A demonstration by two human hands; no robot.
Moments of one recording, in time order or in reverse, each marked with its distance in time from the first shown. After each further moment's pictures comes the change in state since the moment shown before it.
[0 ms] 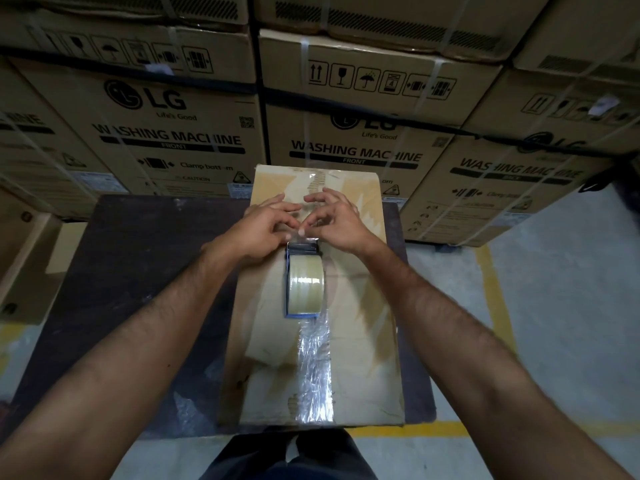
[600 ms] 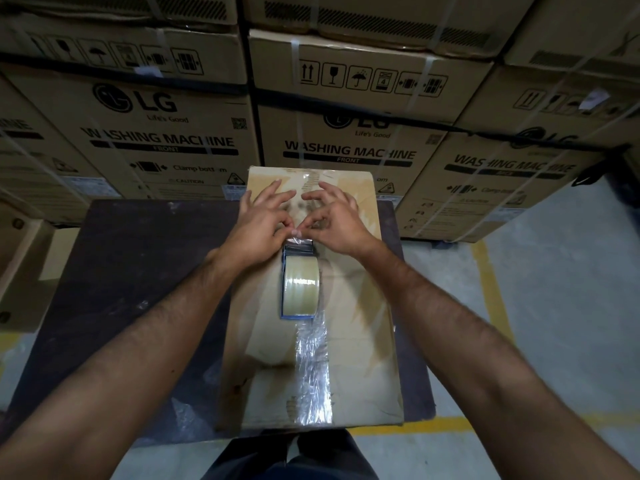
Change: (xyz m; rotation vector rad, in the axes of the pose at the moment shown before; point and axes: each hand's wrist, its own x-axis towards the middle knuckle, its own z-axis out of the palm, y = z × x) left_hand -0.003 0.017 0.009 0.187 0.186 0.115; right_hand 0.000 0.006 -0.001 -0.209 0.071 -0.142
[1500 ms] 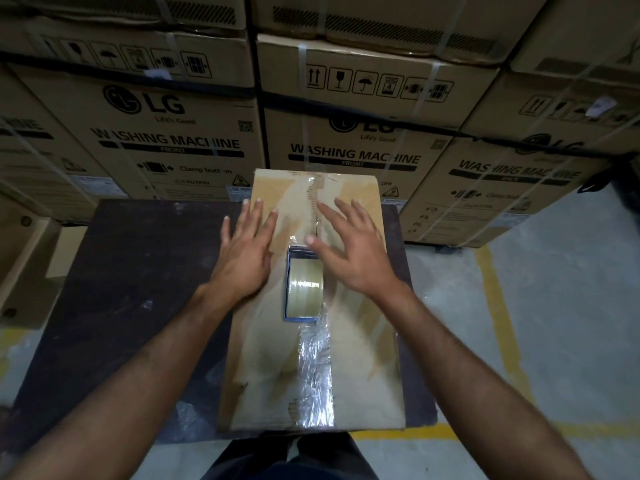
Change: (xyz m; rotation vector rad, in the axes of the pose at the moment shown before) left_hand -0.052 -0.010 0.015 0.217 0.065 -0.185; right_hand -0.077 -0.056 -0.022 -0.040 0.114 0.133
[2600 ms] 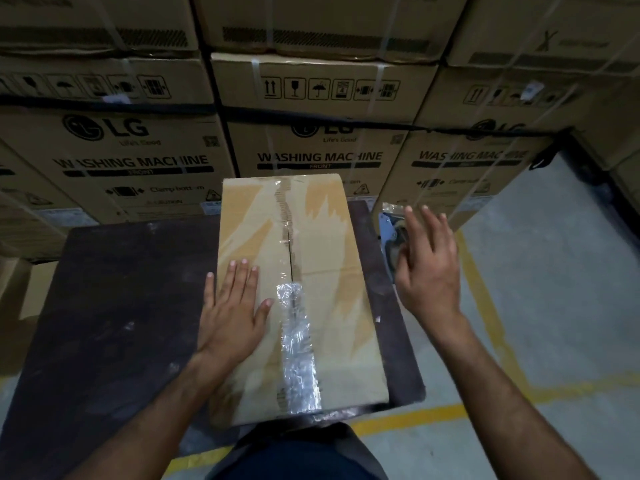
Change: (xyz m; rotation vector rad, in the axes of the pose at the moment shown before) left_hand -0.093 0.020 0.049 0.250 0.008 0.032; right_hand -0.112 0.062 -0.064 -0.291 0.581 0.145
